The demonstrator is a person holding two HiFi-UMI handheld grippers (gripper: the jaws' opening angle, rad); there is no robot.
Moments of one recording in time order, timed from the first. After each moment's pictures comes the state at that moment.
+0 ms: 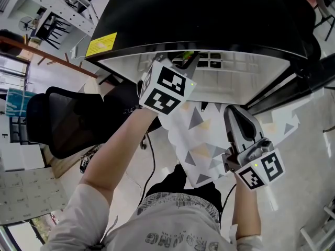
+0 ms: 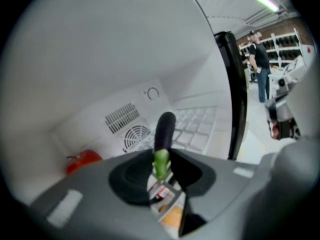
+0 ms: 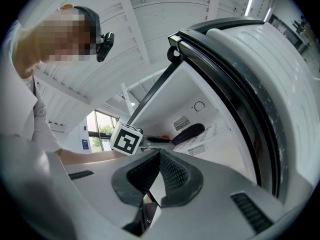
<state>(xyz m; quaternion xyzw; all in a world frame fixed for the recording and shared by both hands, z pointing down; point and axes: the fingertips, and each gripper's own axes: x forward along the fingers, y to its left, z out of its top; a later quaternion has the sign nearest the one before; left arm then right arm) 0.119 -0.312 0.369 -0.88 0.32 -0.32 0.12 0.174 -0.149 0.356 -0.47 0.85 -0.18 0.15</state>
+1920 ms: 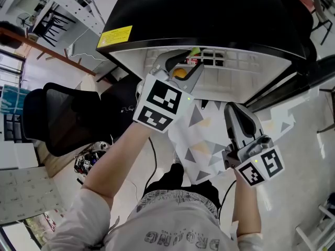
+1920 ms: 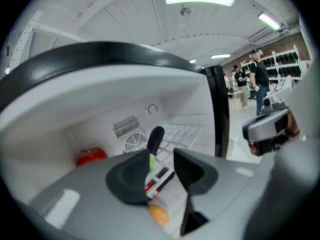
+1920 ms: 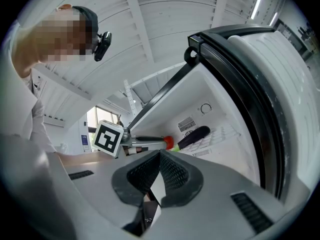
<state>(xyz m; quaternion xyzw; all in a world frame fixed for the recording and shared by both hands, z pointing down) 0.102 -0.263 0.334 -0.91 0.31 -0.25 0.09 0.157 -0.143 0.340 -0.48 0.85 -0.17 0.13</state>
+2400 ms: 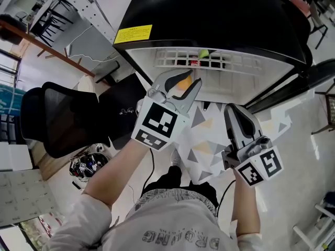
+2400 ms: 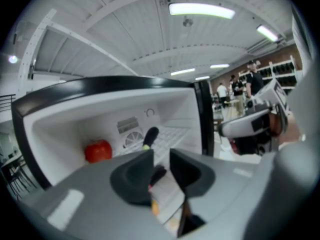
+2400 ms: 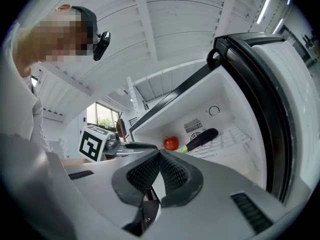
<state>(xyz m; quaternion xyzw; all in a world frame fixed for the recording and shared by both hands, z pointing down) 0.064 -0.217 0.327 -0.93 0.30 -0.21 0.07 0.128 -0.136 0.322 -0.49 0.85 -0.15 0.12</state>
